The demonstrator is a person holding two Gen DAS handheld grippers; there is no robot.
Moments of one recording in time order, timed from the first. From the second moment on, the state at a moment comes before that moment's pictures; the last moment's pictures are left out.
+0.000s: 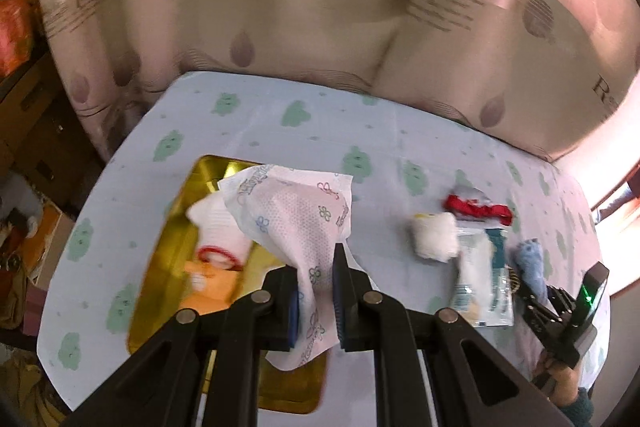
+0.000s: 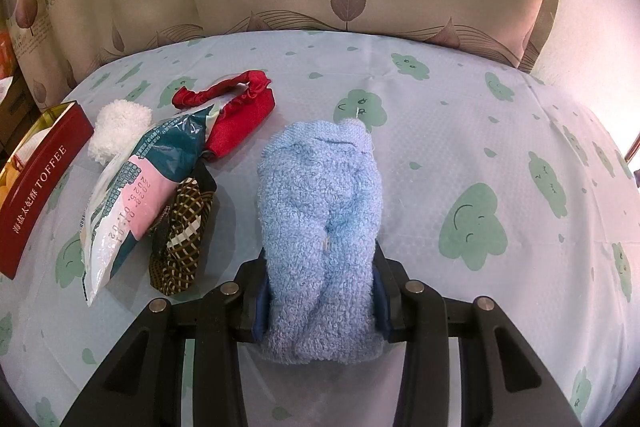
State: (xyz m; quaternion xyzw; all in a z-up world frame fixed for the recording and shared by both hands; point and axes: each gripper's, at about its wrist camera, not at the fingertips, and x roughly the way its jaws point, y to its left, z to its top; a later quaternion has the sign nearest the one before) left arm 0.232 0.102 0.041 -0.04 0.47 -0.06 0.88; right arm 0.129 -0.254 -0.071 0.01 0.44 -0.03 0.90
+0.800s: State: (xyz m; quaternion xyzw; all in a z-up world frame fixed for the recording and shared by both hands) left arm 0.256 0.149 -0.014 -0.06 0.50 -0.02 0.86; right arm 0.129 -0.253 -0.072 0.01 0.44 -0.03 0.90
